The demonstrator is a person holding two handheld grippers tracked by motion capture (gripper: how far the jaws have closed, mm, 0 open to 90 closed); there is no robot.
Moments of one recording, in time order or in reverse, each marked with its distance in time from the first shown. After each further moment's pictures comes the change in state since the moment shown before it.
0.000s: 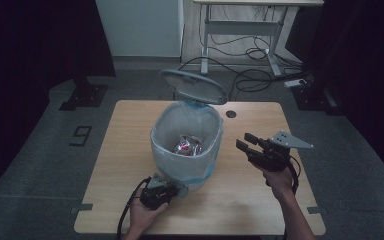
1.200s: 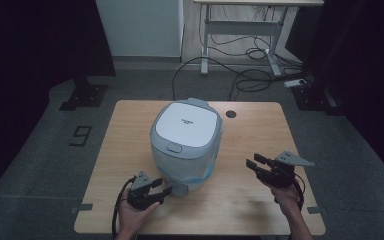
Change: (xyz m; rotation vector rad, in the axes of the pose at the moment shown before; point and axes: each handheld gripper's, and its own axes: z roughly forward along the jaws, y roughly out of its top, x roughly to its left) left arm 0.007 0.001 -0.042 -0.122 0.054 -0.025; right arm -0.033 -0.079 -0.015 0.121 -0.069 0.063
